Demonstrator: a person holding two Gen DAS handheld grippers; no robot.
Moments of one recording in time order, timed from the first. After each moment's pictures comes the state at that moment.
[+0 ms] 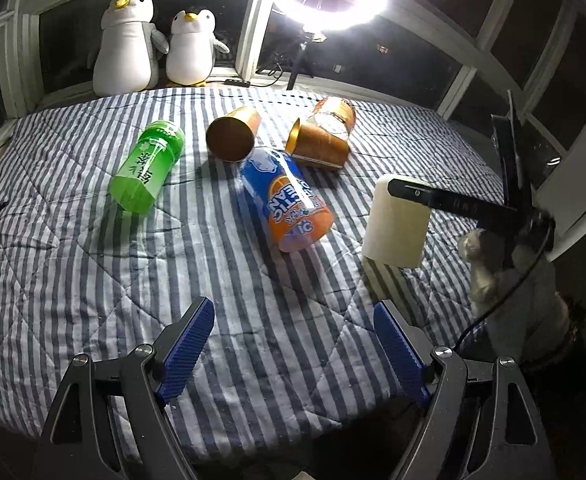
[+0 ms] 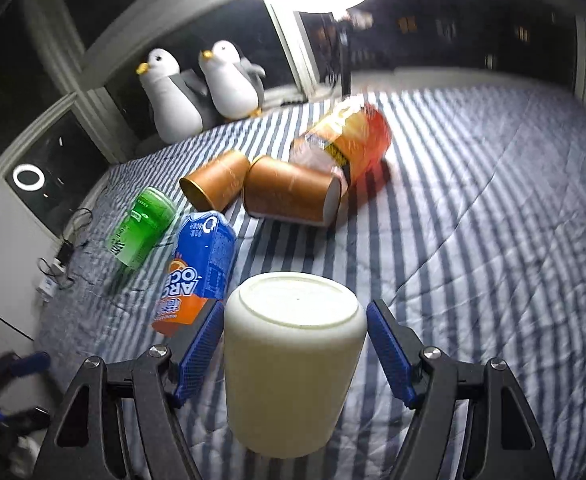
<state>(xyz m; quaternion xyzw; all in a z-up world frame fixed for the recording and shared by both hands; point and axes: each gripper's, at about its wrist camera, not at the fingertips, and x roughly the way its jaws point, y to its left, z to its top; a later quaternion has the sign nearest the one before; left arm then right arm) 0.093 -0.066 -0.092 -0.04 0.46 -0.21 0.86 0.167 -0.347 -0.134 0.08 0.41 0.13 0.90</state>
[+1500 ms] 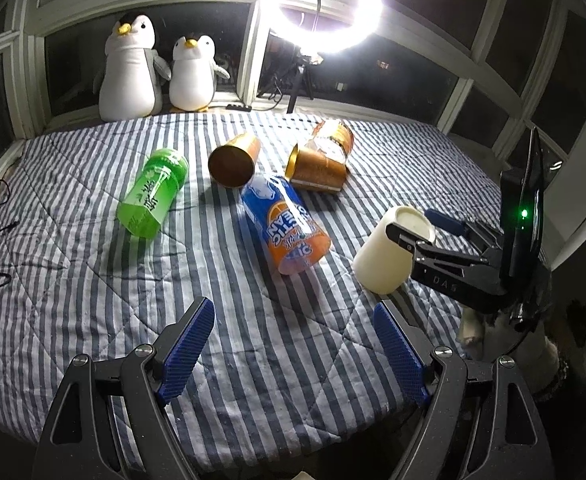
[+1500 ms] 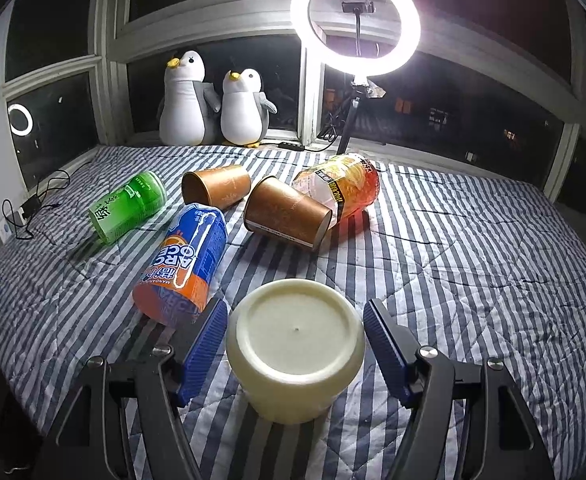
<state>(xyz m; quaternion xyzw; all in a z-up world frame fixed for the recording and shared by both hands) 0.084 -0.071 -0.074 -0.03 0.42 -0.19 0.89 0.119 -0.311 -0.135 -0.04 0.32 0.08 0.94</state>
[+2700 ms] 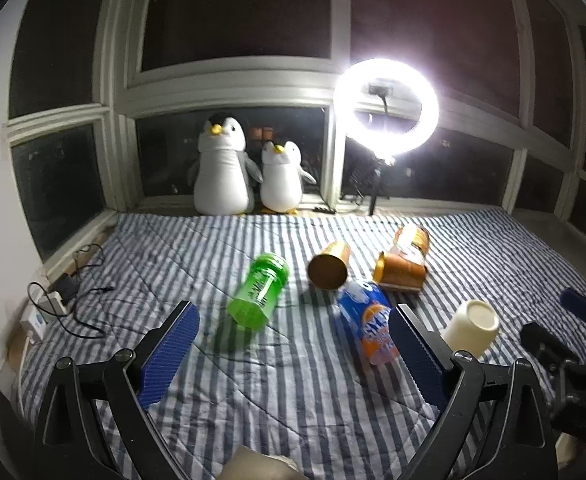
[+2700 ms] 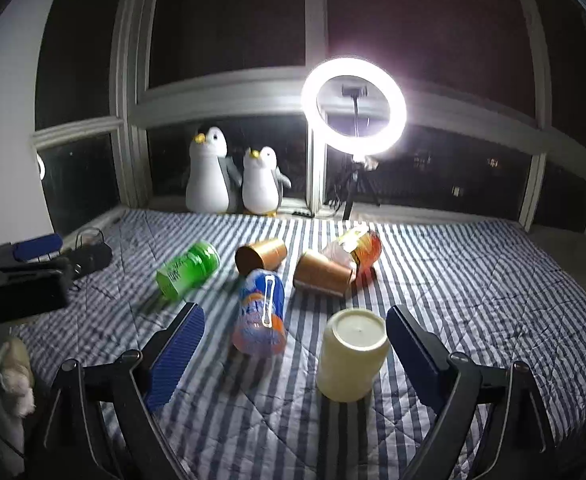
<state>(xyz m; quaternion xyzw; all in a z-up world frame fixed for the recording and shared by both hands) 0.054 -0.027 -0.021 0.00 0.24 -0.03 0.97 0.006 -0.256 -0.055 -0.01 0.21 0.06 0.98</state>
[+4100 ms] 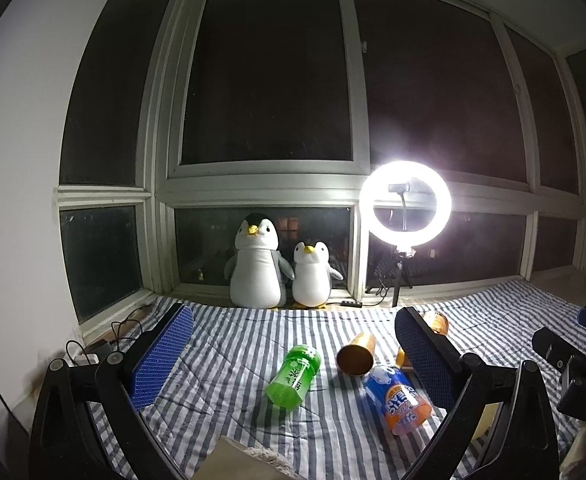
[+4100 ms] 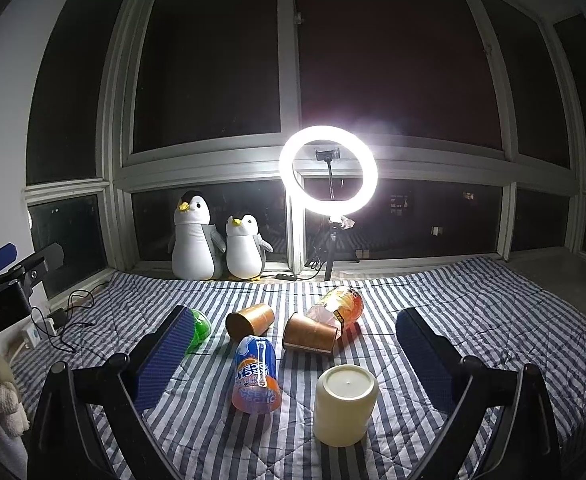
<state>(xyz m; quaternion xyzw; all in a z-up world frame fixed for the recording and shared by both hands) -0.004 -0.012 0.022 0.00 0.07 0.01 1.00 -0.011 -0.257 -0.036 0.02 0.11 0.02 0.99</state>
